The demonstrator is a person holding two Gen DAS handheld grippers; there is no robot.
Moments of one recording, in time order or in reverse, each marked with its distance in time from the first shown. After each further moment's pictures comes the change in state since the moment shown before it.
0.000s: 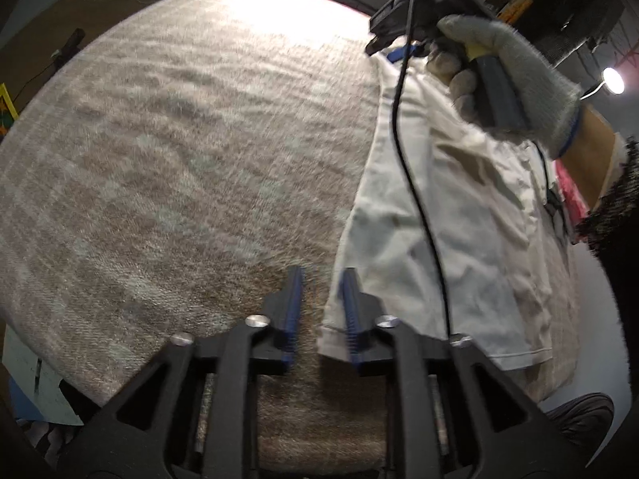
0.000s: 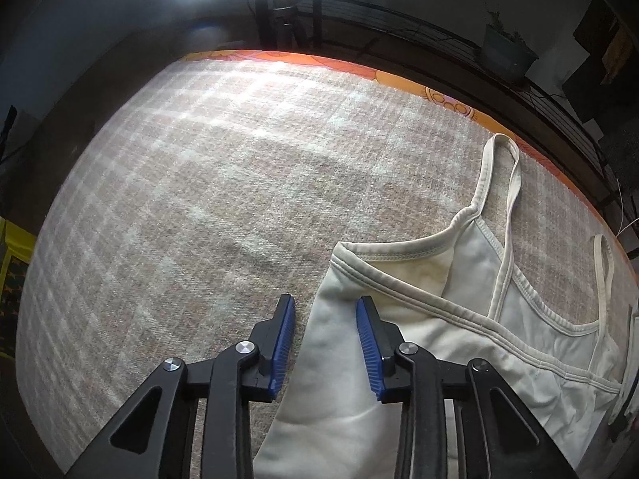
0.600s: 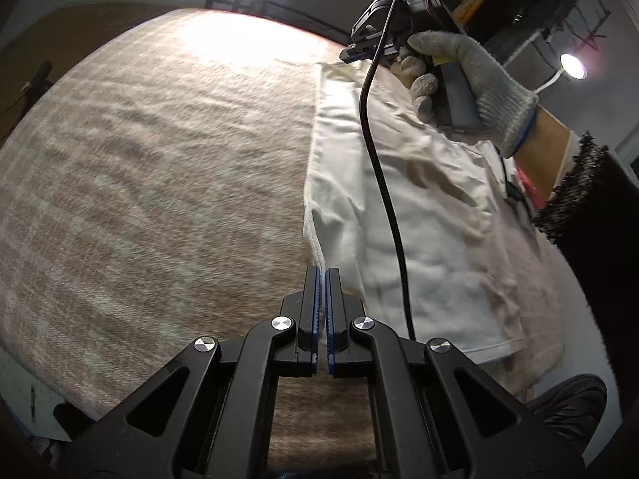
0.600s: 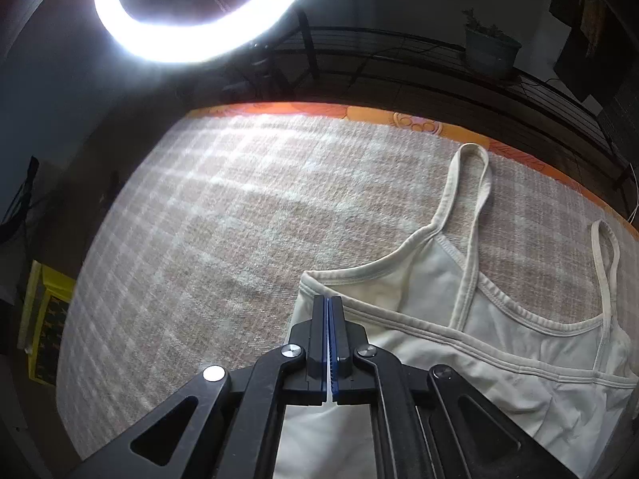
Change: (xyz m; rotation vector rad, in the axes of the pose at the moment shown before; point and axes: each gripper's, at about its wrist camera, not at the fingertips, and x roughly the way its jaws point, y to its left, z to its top) left arm -0.029 -0.024 -0.004 0.108 -0.066 -0.114; right arm -0.032 -0.056 -0.007 0.135 -0.120 0.162
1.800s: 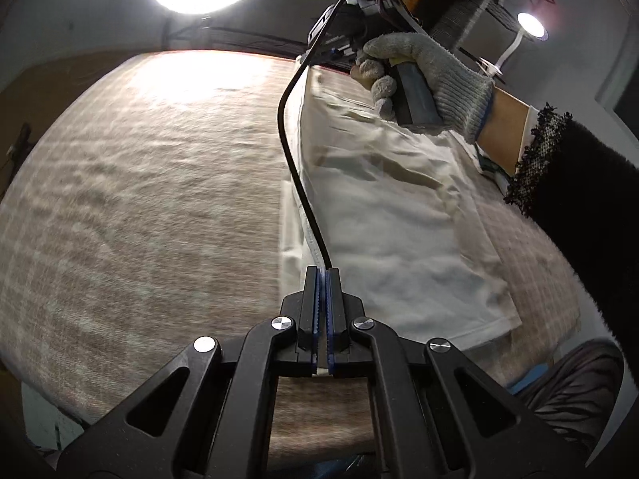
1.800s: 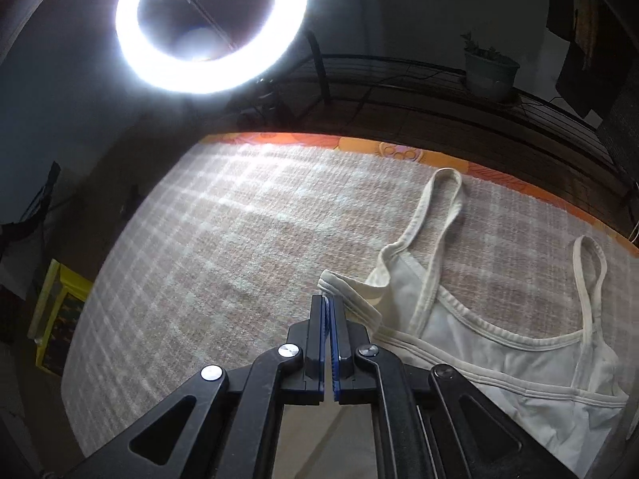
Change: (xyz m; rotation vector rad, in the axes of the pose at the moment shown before) left arm -0.001 -0.071 -0.010 0.187 -0.037 0.012; right arm -0.035 -0.029 -0.012 -0.033 -0.095 0.058
